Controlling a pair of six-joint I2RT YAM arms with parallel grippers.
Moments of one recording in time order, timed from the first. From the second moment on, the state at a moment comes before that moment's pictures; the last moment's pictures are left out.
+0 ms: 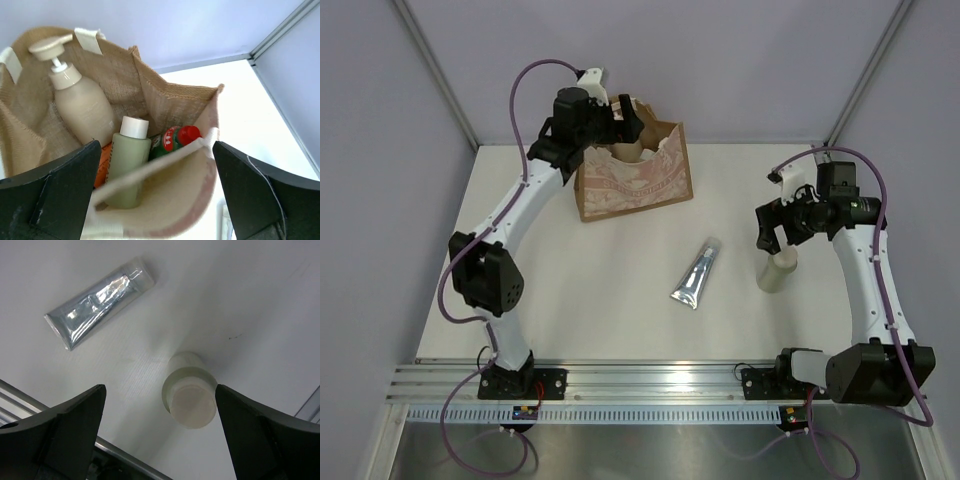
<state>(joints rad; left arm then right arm) -0.38 1.88 1.85 -0.24 0.15 -0.31 -0.06 1.25 1.30 -1.04 -0.41 -0.47</state>
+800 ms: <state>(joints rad) -0.37 0.82 0.82 -0.14 0.18 -0.34 -0.06 1.38 1.08 -0.95 -0.10 -0.49</state>
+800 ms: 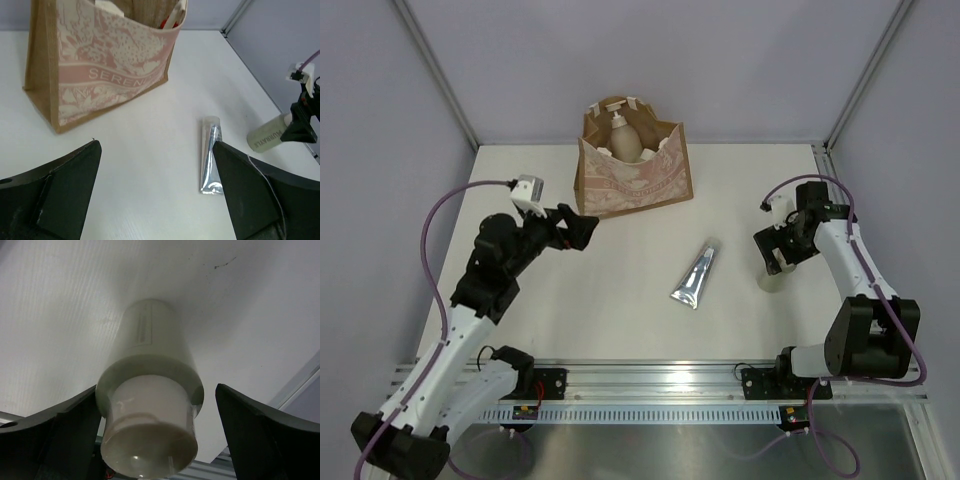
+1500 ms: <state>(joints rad) -0.37 0.61 0.61 -0.16 0.25 -0.53 -0.07 1.43 1.11 -0.94 -0.23 -0.46</state>
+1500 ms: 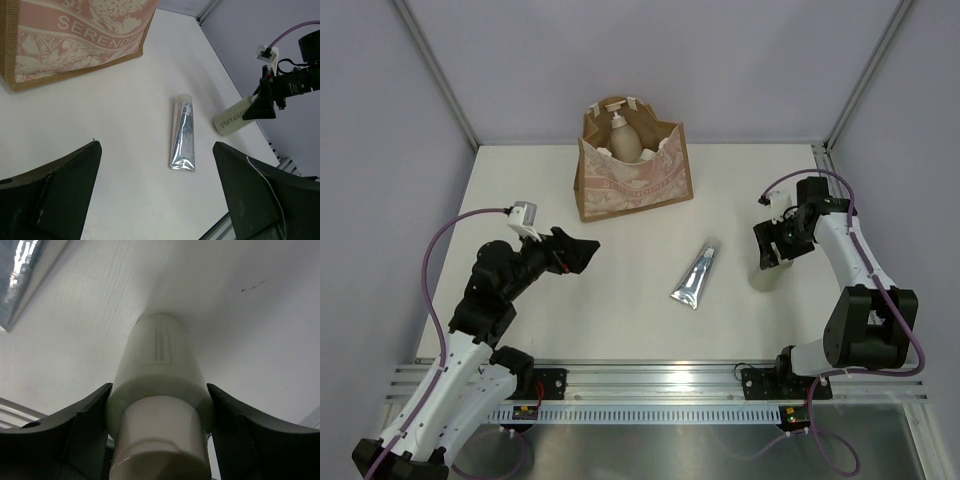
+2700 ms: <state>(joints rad) -0.39 0.64 0.60 -0.30 0.28 -0.58 0.44 2.31 2.67 -0.64 -0.47 0.09</state>
